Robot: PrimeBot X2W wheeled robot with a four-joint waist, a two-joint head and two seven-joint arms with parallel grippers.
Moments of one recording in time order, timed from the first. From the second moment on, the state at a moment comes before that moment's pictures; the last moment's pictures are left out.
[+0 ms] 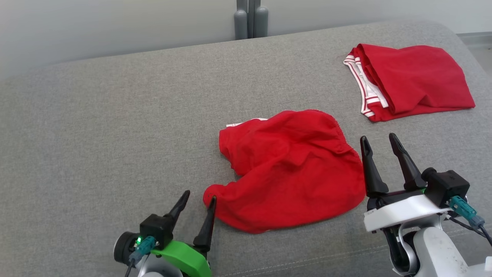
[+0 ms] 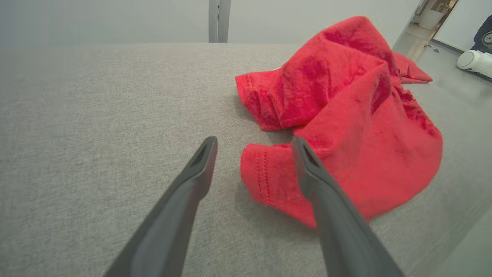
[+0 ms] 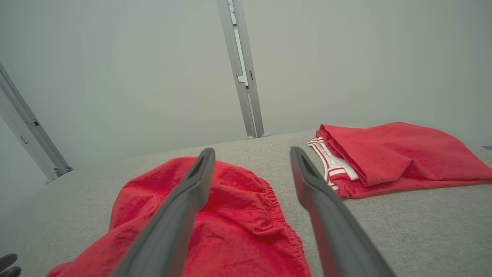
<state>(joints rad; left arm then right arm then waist) -0.12 0.07 -0.33 0.38 -0.27 -0.13 -0.24 -0.14 -0.08 0.08 0.13 0.28 0.13 -0.26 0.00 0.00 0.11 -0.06</state>
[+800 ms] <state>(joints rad) -0.24 0.10 -0.49 0.60 -0.44 -0.13 -0.25 -0.15 -0.08 0.08 0.14 0.28 0.13 -0.26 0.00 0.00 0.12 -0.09</state>
